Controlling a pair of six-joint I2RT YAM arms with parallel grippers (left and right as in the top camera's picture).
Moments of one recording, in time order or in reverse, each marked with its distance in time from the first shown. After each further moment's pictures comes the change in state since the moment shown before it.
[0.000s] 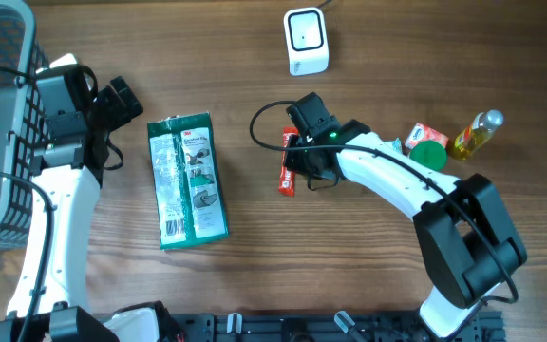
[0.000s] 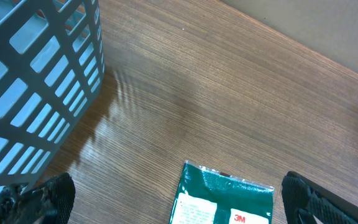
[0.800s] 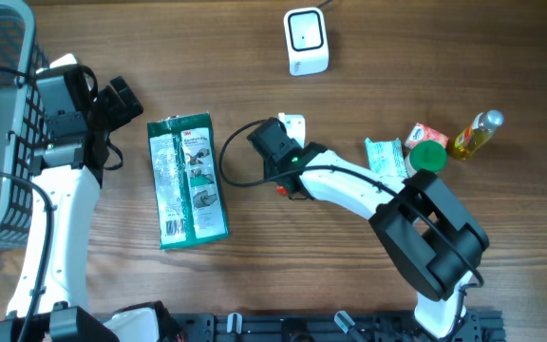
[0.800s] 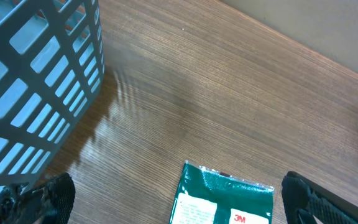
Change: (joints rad) left arm 0.000 0.000 0.000 0.000 0.000 0.000; right arm 0.167 0.119 -0.001 0.175 0.363 -0.144
